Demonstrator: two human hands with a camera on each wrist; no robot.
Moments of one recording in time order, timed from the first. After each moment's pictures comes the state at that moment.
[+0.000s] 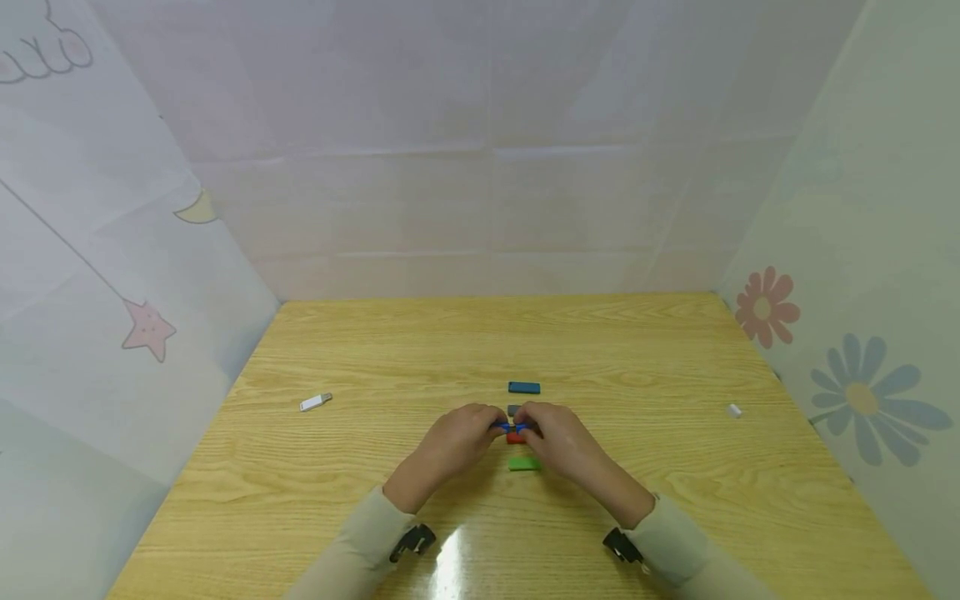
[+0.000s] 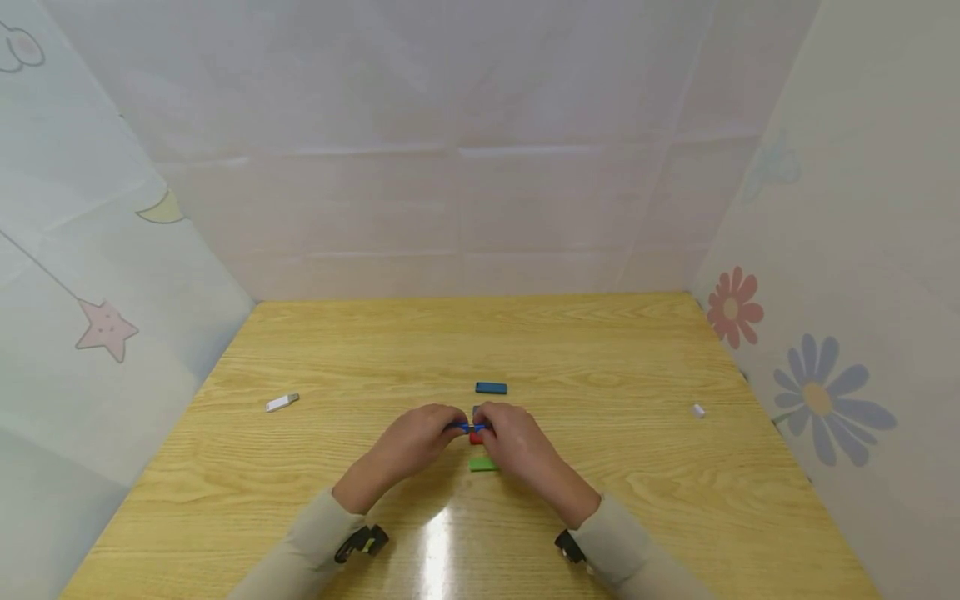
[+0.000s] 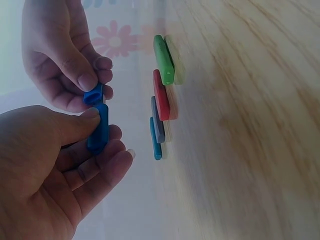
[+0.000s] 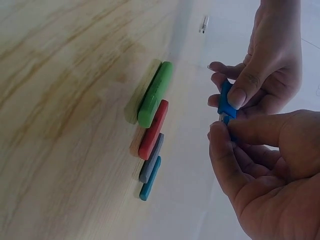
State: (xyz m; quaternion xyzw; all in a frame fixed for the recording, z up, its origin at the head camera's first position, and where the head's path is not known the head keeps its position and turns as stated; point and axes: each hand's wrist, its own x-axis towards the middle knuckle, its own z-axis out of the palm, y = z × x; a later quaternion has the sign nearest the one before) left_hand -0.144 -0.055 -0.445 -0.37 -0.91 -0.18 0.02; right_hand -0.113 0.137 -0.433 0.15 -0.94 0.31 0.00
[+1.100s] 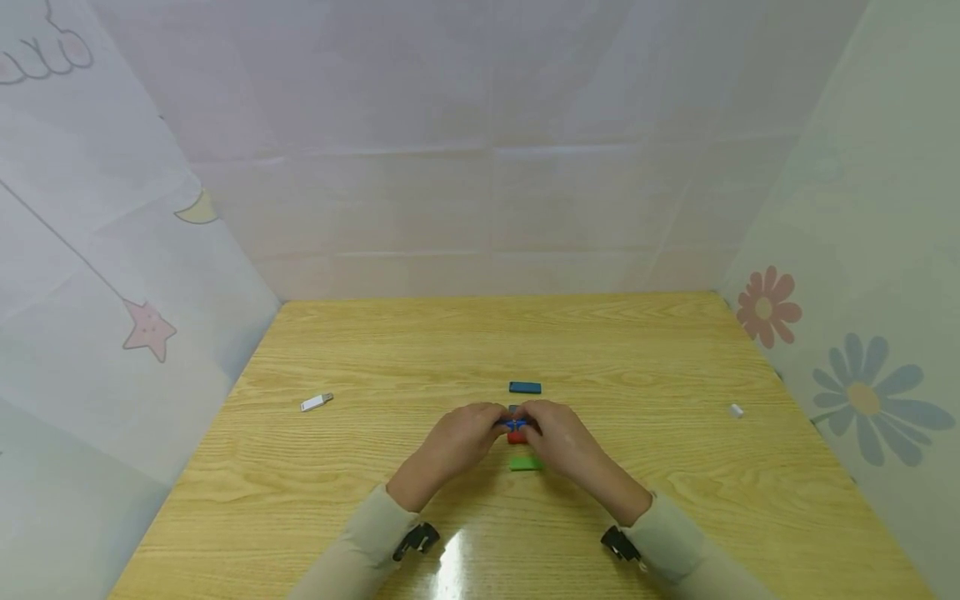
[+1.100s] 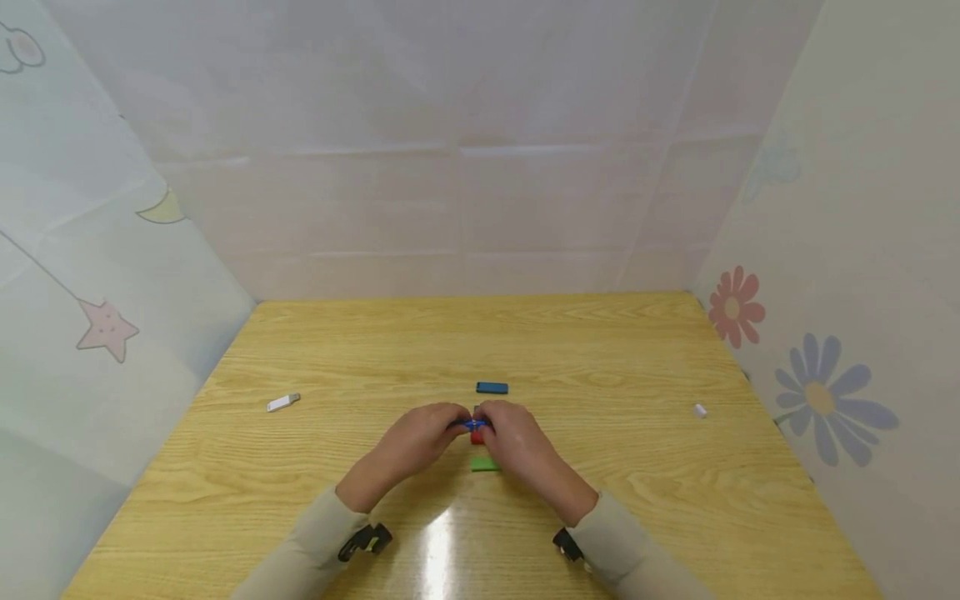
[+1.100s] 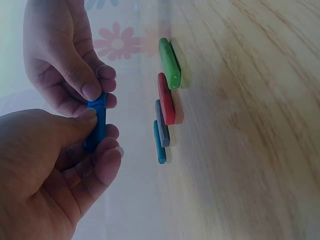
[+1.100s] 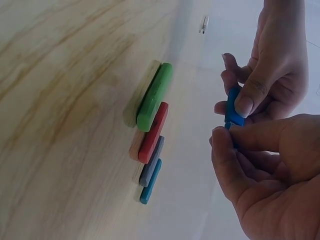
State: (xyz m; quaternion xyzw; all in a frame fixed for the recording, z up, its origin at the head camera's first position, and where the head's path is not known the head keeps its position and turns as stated) left_hand -0.145 -0.052 -0.442 -0.38 -0.90 -0.19 0.01; right_hand -0.115 0.136 -0.433 0.16 -0.94 0.30 0.02
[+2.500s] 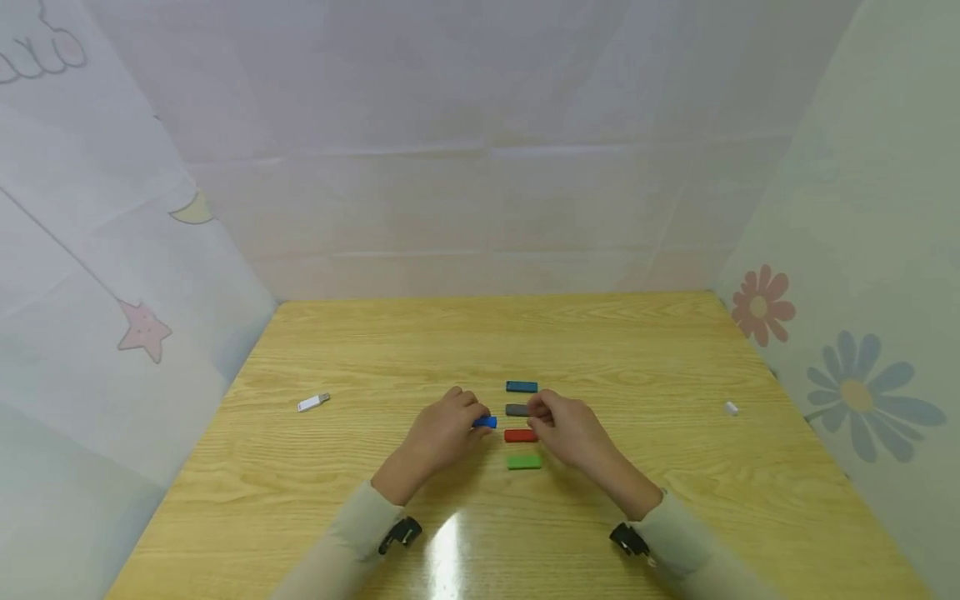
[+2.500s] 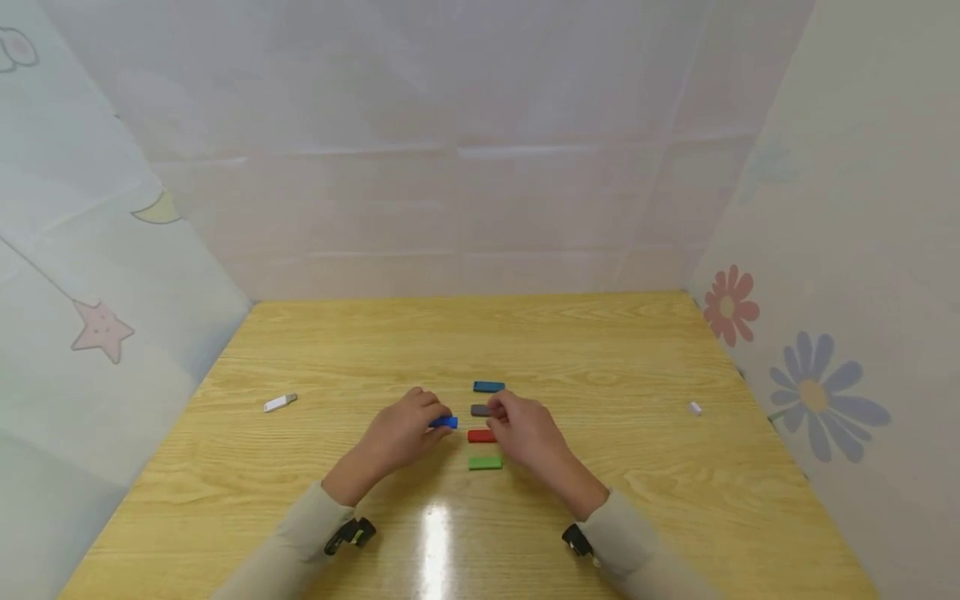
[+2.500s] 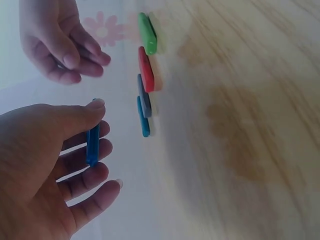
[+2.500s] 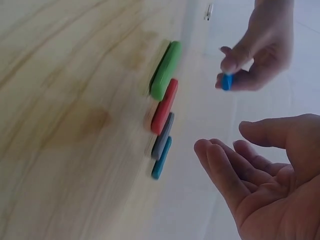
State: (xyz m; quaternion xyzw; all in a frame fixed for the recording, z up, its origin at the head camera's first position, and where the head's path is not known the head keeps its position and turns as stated) left_hand -0.151 -0.073 -0.448 -0.36 -0.93 -0.10 0.07; right_hand -0.114 0.152 -0.432 0.07 -0.94 0.35 -0.01
